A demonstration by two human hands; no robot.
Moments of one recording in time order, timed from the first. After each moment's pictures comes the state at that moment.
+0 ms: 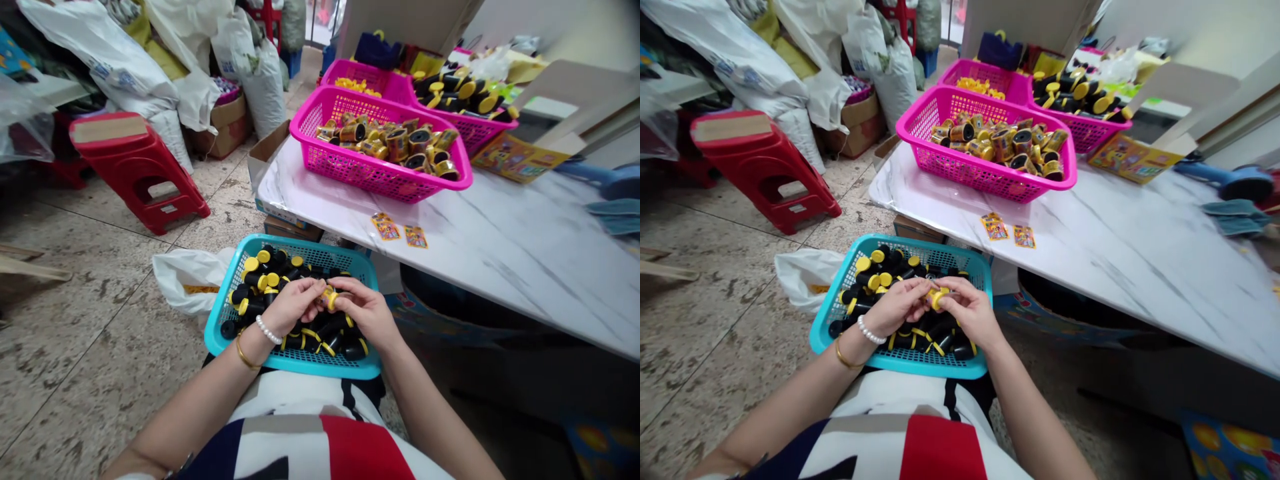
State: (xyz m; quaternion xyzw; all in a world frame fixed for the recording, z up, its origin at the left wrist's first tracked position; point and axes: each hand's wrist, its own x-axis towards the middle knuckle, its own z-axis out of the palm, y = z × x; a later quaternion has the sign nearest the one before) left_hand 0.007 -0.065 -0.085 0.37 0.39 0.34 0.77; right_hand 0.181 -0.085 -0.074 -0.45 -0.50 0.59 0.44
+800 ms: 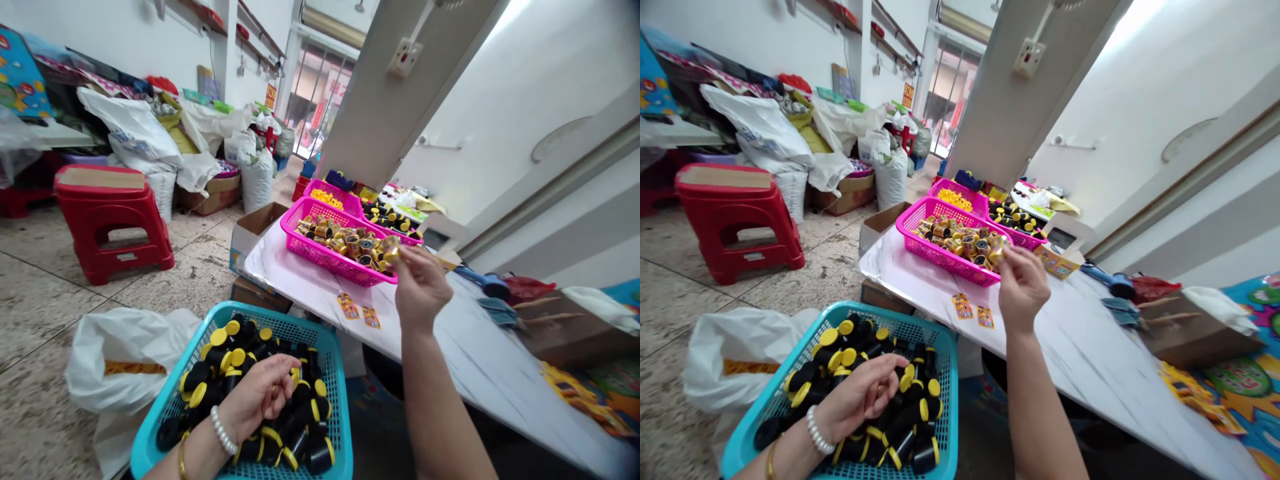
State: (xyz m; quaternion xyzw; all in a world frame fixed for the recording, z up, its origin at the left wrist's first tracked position) left_hand 0.007 -0.072 -0.081 0.26 0.33 0.36 0.83; right_hand 0.241 0.046 0.078 -0.45 -0.59 -0.06 0.66
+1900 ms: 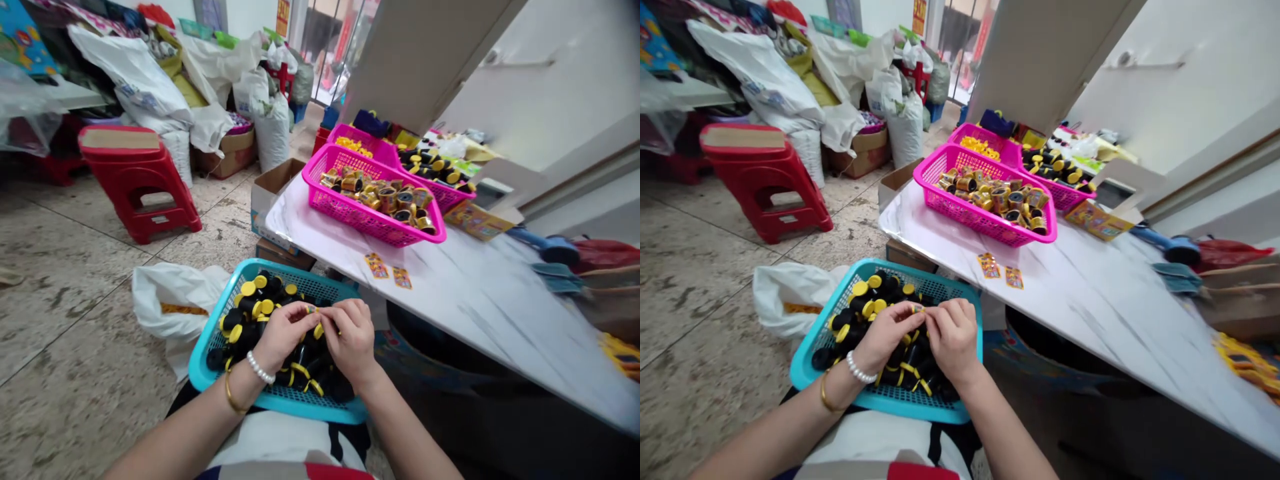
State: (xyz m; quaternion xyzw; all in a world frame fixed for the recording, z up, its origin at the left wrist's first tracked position) left_hand 0.008 -0.072 -0.073 0.36 0.41 0.49 0.67; right_hand 0.155 -0.075 -0.048 -0.49 -0.79 0.03 0.36
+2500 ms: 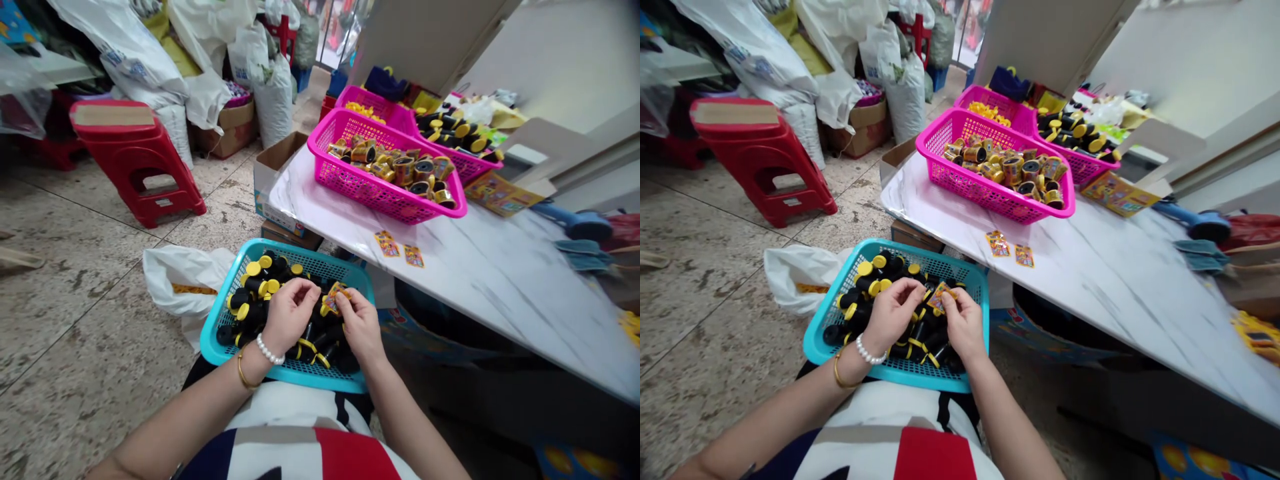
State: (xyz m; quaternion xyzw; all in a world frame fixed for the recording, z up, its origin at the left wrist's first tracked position) left_hand 0.007 -0.081 -0.079 0.49 0.51 0.51 0.49; right_hand 0.153 -0.086 -0.071 -0.58 -0.53 0.43 0.43
